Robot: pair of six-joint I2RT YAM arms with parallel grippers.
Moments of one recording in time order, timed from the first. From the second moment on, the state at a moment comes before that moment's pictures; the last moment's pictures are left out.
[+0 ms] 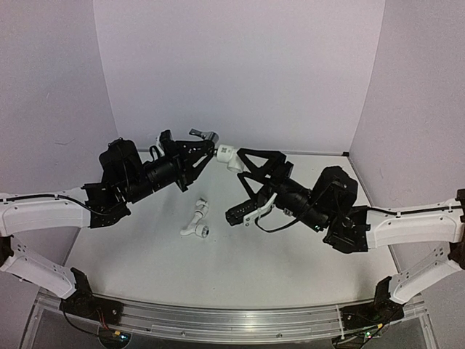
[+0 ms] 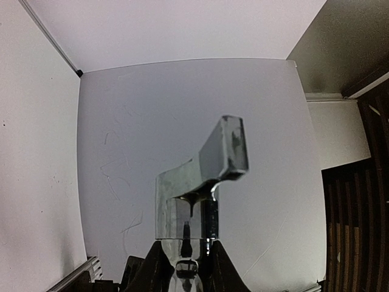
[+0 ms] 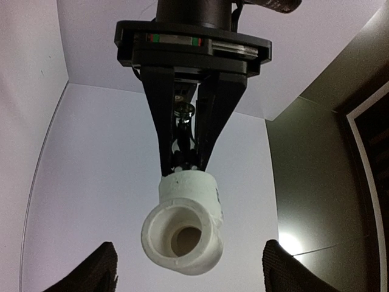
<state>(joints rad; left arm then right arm) -0.95 1.25 0.86 0.54 0.04 -1.52 1.13 1.34 0.84 0.70 0.20 -1.86</state>
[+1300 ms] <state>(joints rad) -0.94 1.31 0.86 0.66 0.17 -1.18 1.13 1.31 1.25 0.08 0.17 -0.90</state>
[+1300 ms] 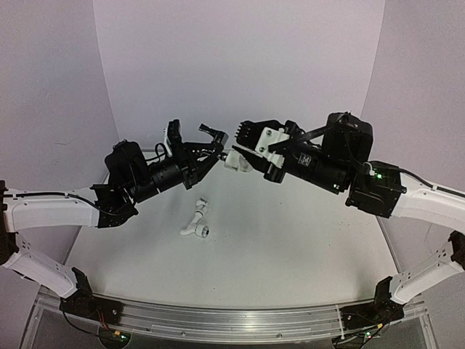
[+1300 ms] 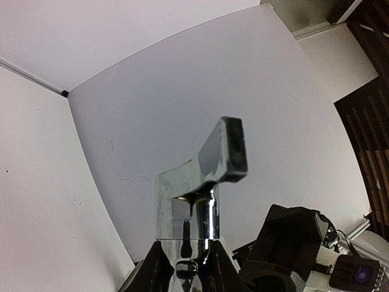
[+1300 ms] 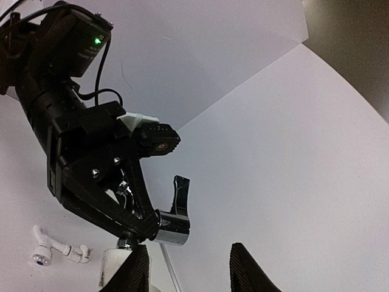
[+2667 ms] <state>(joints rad) -0.92 1.23 0.95 0.21 0.10 -1.56 1.07 1.25 0.86 0.40 0.03 -1.91</state>
